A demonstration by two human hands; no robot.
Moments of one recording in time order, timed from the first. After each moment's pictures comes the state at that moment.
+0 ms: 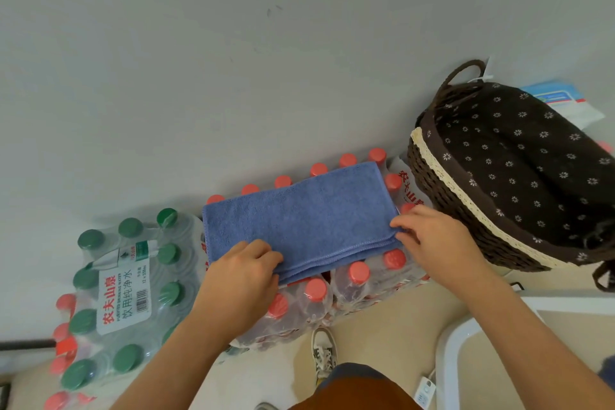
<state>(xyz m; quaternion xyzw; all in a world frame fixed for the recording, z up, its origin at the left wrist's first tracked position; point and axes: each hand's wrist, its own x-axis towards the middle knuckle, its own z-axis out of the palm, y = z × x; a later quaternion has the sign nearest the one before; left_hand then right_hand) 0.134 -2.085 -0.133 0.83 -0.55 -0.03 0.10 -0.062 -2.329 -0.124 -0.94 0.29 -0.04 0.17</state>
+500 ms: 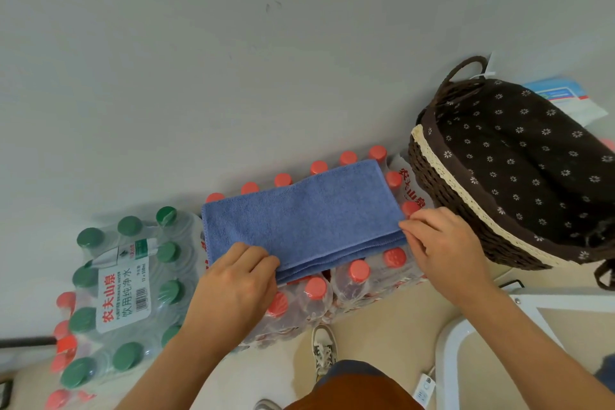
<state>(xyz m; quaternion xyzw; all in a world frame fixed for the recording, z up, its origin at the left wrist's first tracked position) 0.127 -2.075 -0.128 0.78 -0.60 0.10 0.13 -0.080 -2.326 -0.142 -0.95 0.21 -0.21 0.07</state>
